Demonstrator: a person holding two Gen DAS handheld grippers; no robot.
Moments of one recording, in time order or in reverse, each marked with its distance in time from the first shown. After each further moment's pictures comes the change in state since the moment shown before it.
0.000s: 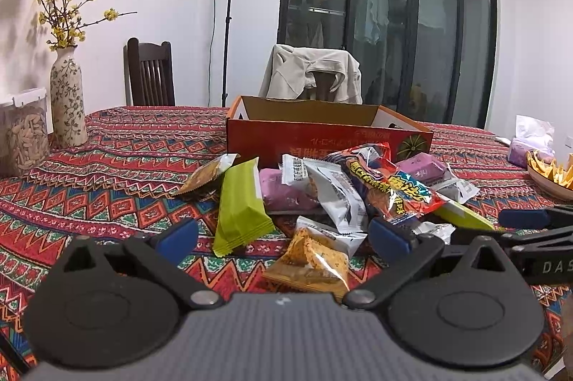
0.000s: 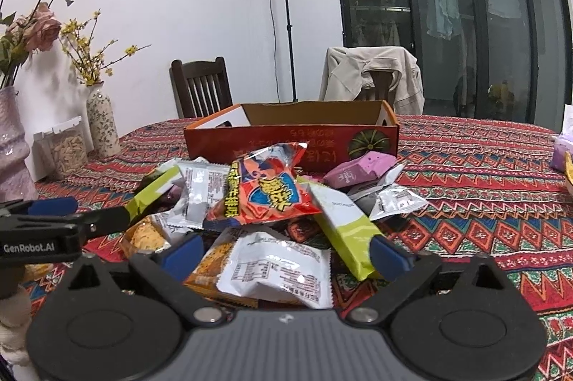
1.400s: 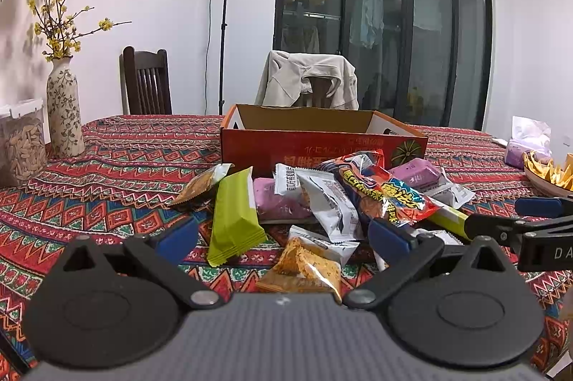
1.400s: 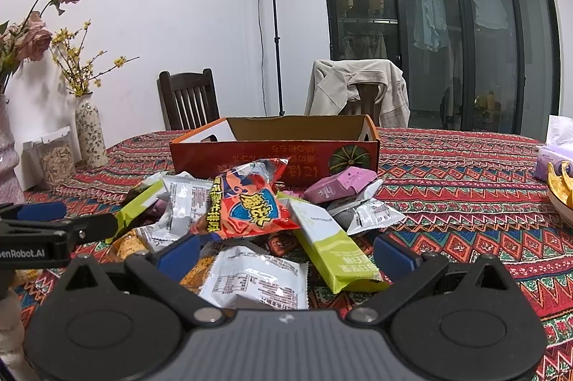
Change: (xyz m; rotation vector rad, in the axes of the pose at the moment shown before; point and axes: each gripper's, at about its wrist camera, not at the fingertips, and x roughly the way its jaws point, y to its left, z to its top) left arm -0.001 -0.005 0.008 0.015 -0.017 -0.005; right arm -0.014 -0.010 0.006 0.002 -0.060 -0.061
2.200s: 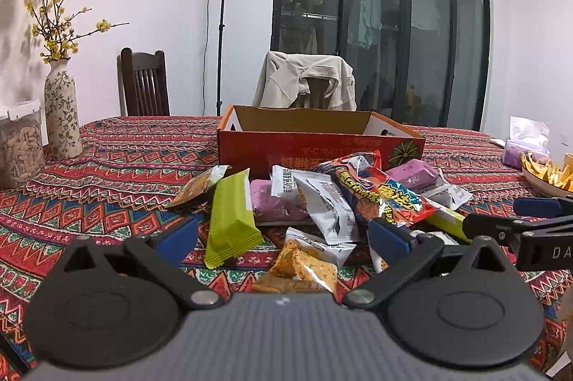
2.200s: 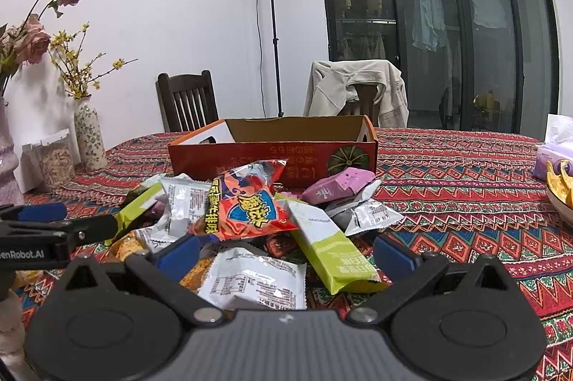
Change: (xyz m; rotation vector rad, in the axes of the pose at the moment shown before) left arm 0.000 -0.003 0.001 0.003 -0.002 -0.005; right arm 0.000 -0.002 0.001 0.004 -0.001 0.000
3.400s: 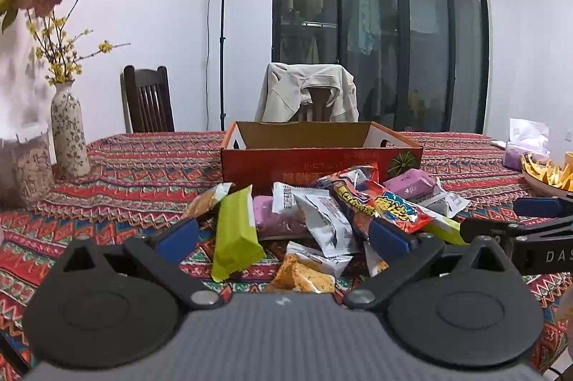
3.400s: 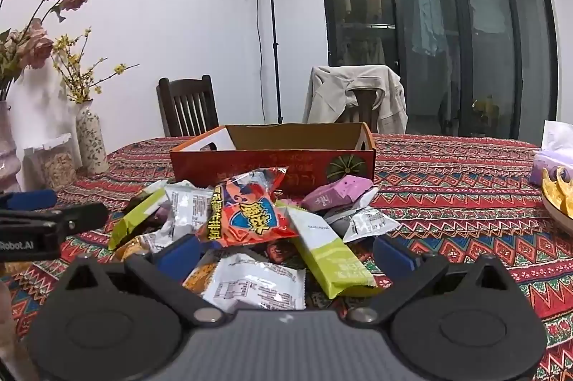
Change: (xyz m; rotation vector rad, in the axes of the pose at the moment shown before) left arm -0.018 -0.013 0.014 0.067 -0.037 0.051; right arm -0.009 0.001 0.004 -0.009 -0.023 -0.008
